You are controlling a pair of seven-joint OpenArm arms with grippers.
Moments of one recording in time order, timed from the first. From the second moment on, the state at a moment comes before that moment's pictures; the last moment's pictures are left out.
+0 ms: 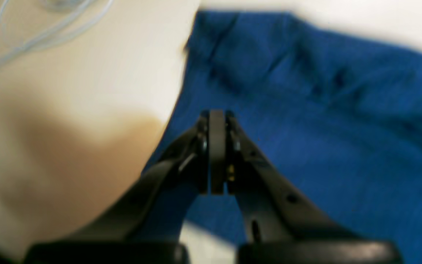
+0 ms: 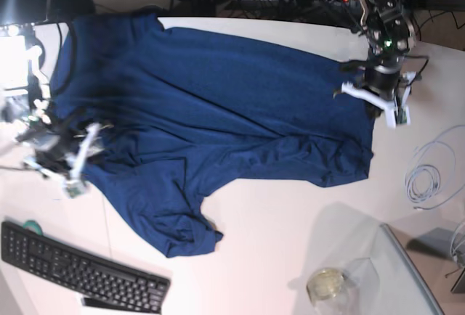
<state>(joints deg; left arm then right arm) 15.5 3.3 -31.0 92.3 2.5 -17.2 23.7 1.7 18.2 -3.1 85.9 5.6 21.7 -44.9</state>
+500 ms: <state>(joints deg) 17.0 3.5 -31.0 88.3 2.3 -17.6 23.5 31.7 8.9 -20.3 41.1 5.5 21.4 -33.3</state>
